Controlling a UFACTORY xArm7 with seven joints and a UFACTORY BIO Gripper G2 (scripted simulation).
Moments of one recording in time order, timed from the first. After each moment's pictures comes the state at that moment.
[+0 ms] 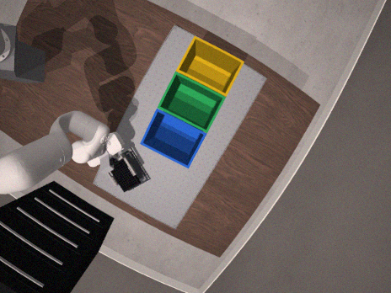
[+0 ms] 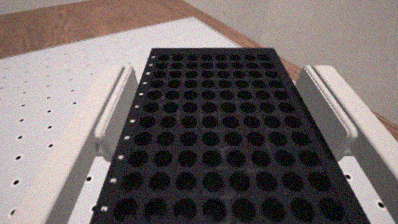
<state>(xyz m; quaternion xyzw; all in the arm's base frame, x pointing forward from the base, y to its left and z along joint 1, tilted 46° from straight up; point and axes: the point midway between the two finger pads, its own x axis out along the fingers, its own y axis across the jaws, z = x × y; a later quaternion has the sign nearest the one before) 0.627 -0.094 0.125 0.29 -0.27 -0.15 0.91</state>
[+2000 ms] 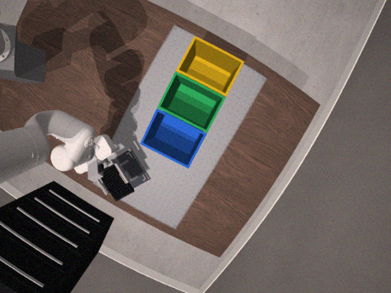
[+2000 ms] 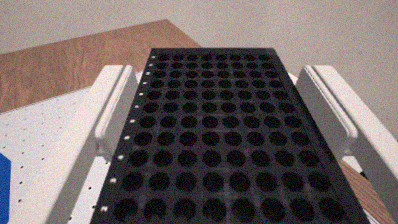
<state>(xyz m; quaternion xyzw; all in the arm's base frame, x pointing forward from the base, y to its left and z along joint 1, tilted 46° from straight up) 0.577 -0.133 0.185 0.29 -0.27 -0.15 0.91</state>
